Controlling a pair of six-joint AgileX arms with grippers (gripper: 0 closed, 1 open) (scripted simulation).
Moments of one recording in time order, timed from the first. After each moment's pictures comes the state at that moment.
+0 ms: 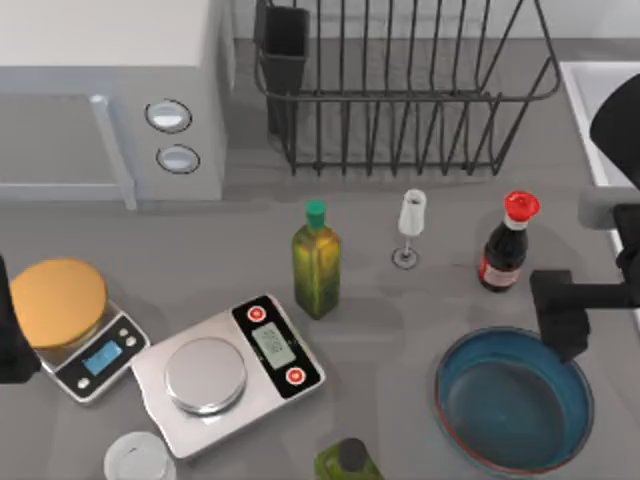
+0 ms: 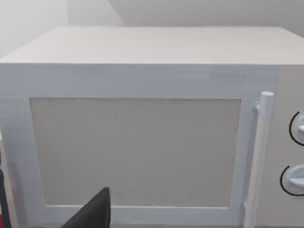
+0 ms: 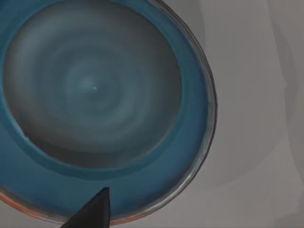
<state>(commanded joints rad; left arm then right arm) 0.00 0.00 0.00 0.00 0.00 0.00 0.43 1.48 1.10 -1.19 0.00 0.44</state>
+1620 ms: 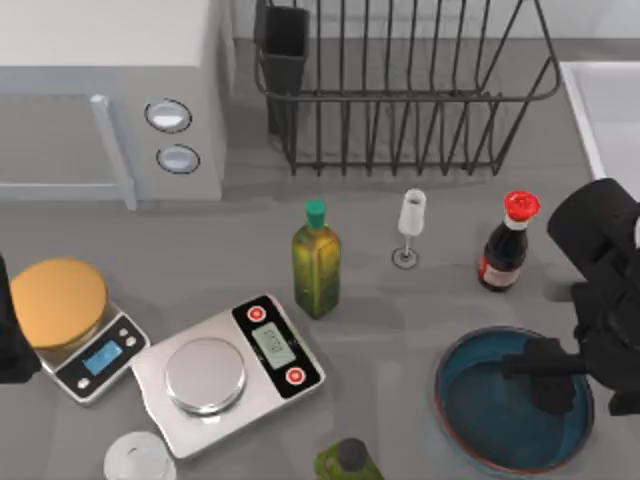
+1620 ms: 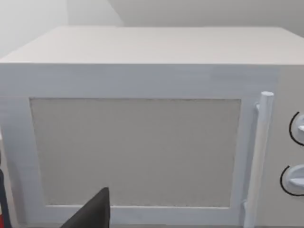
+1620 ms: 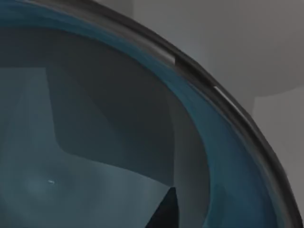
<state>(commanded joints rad) 0.00 0.00 0.00 0.00 0.00 0.00 0.44 1.62 0.81 -0.76 0.00 0.45</state>
